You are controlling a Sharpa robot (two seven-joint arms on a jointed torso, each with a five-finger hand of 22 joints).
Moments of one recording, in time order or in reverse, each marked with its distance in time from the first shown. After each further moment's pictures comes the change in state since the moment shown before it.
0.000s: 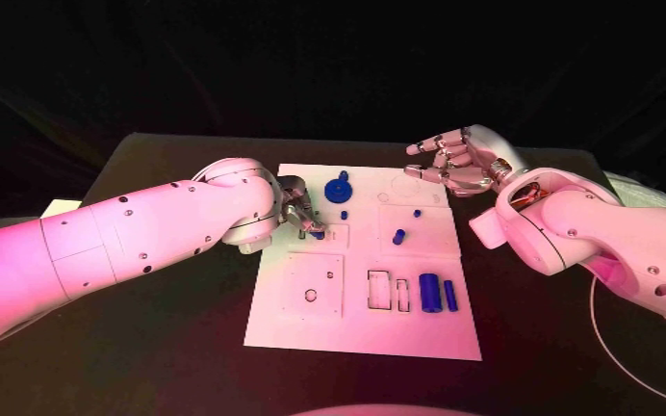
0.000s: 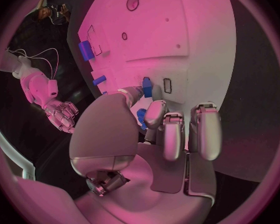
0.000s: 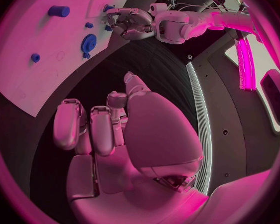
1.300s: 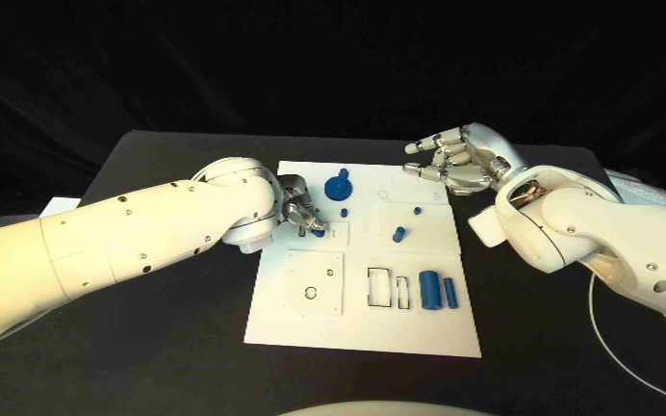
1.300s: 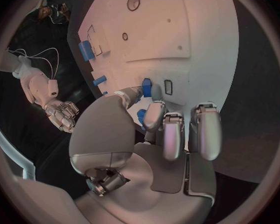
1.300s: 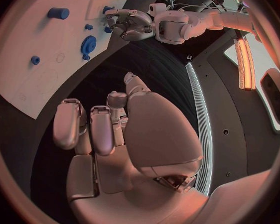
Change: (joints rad) left arm -0.004 -0.001 -0.001 0.008 -0.001 -0.012 -0.002; left_hand -0.093 0.011 0.024 -0.117 0.004 0.033 -0.003 -0.019 -0.003 0.029 -0.015 0.020 0.028 -0.004 -0.004 0.000 0.000 0.000 0.000 0.000 0.000 0.000; right arm -0.001 0.002 0.000 -0.004 0.005 0.014 0.004; right_hand -0.004 0.004 -0.003 0.003 0.000 0.000 0.000 0.000 0.000 0.000 0.000 0.000 -0.008 0.000 0.000 -0.010 -0.010 0.000 -0.004 -0.004 -0.004 -0.008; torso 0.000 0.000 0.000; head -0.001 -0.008
